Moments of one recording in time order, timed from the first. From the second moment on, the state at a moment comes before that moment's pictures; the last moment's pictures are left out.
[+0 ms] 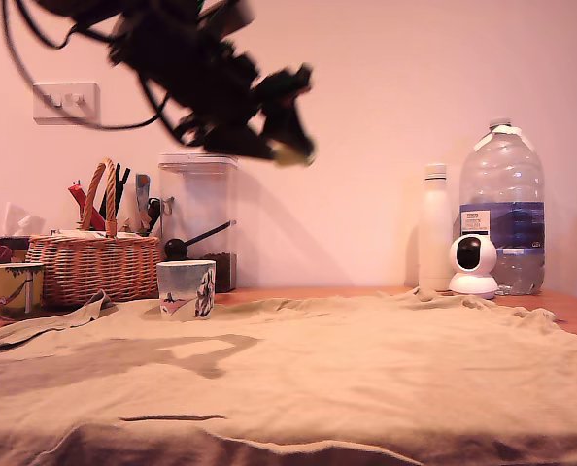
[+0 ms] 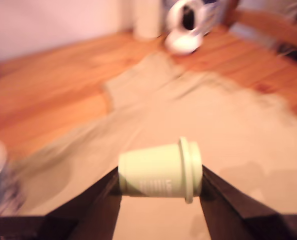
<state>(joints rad) -0.51 1.72 1.11 0.19 0.12 -0.05</state>
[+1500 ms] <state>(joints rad) -0.22 1.68 1.04 0.21 0.12 -0.05</state>
